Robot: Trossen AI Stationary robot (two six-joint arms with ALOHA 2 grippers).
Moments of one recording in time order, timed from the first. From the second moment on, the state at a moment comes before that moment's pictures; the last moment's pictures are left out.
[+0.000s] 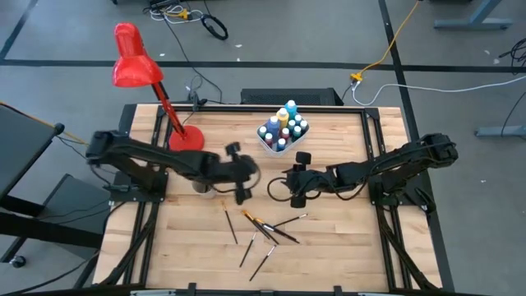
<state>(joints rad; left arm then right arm) -0.16 1.49 1.20 -0.52 -0.50 -0.15 0.16 1.49 0.81 -0.03 0.45 -0.09</state>
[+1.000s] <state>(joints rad) -0.51 1.13 0.43 0.15 -1.39 -0.59 0.16 1.49 0.81 0.05 0.32 -0.06</state>
